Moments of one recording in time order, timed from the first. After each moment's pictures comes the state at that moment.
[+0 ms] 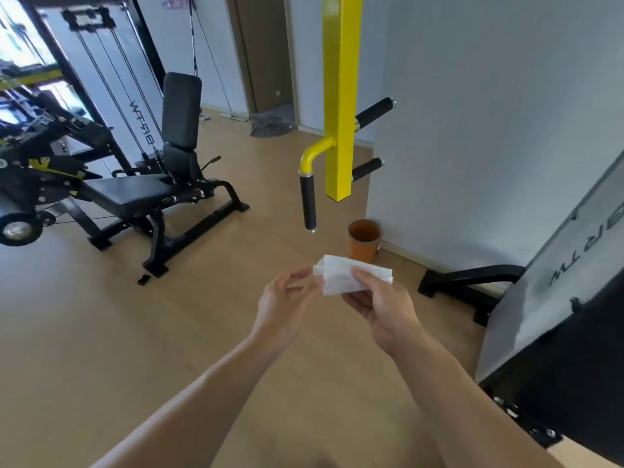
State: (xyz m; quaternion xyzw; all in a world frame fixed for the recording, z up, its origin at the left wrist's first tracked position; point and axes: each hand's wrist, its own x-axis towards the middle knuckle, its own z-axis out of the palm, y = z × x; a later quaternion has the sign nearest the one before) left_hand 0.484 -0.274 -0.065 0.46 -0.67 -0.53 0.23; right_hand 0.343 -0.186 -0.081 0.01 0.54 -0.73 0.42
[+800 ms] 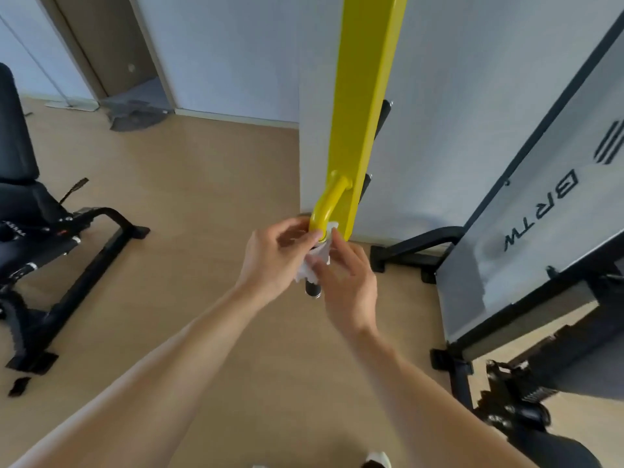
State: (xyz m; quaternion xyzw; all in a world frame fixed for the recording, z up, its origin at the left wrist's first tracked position) left_hand 0.340 -0.576 -0.036 0.20 -0.79 -0.56 0.17; right_hand 0.300 -0.454 -0.090 -0.13 0.74 -0.65 0.04
